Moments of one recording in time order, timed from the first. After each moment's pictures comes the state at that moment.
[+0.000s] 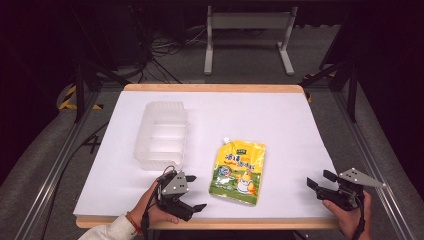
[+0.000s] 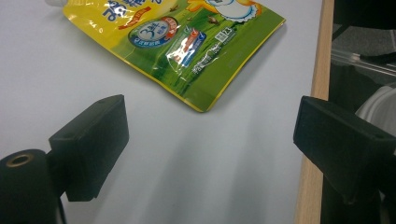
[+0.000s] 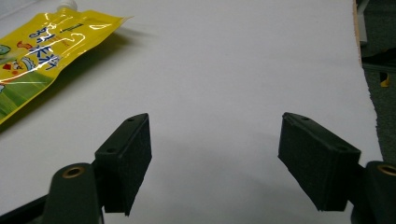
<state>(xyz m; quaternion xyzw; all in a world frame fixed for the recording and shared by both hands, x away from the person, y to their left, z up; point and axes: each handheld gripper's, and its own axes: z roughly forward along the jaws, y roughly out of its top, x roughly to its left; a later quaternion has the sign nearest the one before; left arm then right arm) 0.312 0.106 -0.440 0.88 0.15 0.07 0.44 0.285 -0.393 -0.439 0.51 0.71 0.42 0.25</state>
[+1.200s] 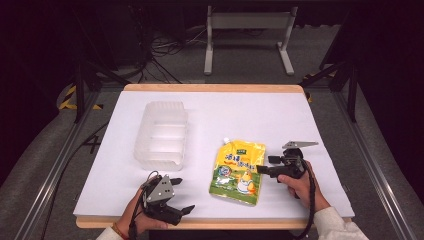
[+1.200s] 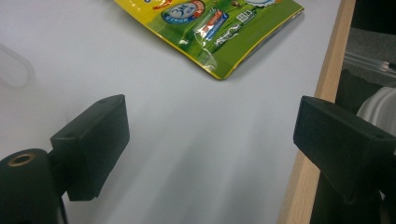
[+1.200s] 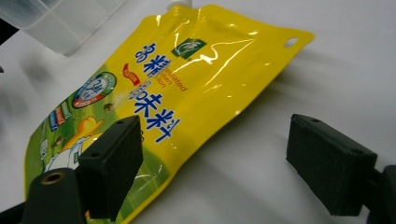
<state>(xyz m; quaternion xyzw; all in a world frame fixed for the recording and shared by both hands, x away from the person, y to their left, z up) 0.293 0.139 -0.439 0.87 0.19 0.11 0.44 0.388 -0.286 -0.446 0.44 0.78 0.45 0.02</state>
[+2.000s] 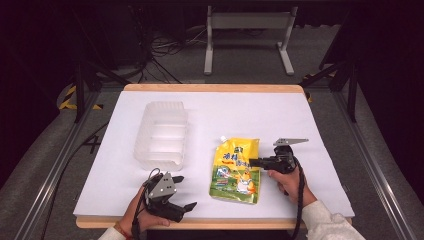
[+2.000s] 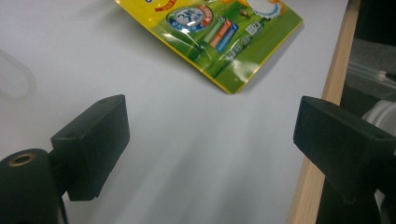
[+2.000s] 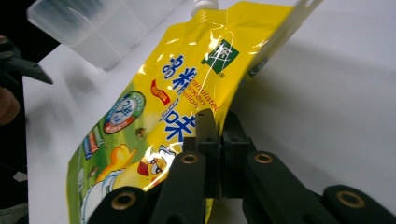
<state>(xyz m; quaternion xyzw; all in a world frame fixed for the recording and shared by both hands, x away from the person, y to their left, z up) 0.305 0.127 -0.434 0.86 0.21 0.09 0.45 0.393 -0.262 -0.440 0.40 0.77 0.49 0.00</state>
